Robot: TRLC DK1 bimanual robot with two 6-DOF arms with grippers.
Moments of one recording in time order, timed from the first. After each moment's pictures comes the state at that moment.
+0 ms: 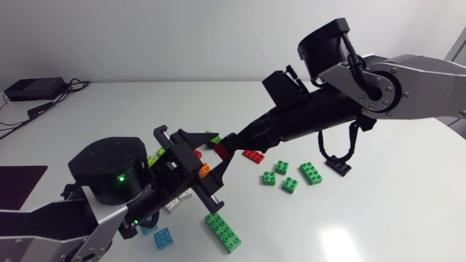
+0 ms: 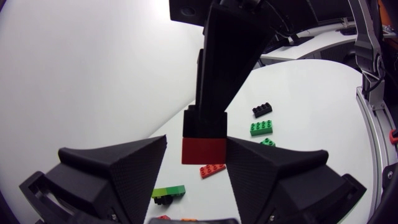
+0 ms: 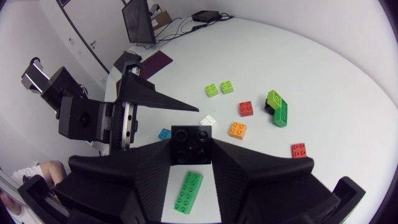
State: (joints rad) left arm -0.80 1.35 0.43 0.82 -0.08 0.47; right arm 0.51 1.44 1.12 -0.41 -0.66 -0.10
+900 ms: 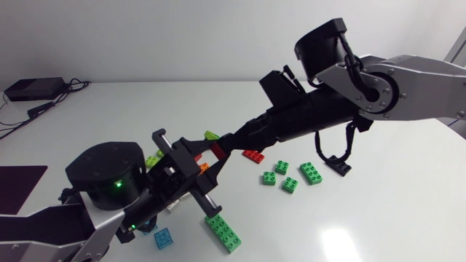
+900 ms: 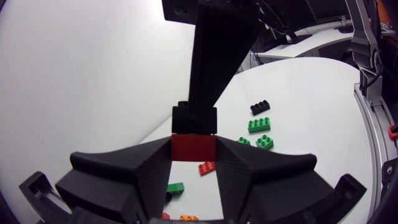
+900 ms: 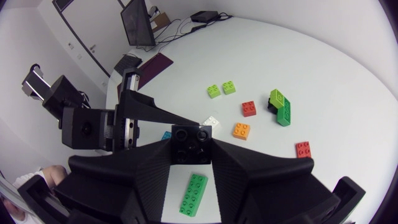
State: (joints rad) left arm -0.80 1.34 0.40 0.82 -0.08 0.48; right arm 0.52 1.44 1.12 -0.40 -0.66 -0.06
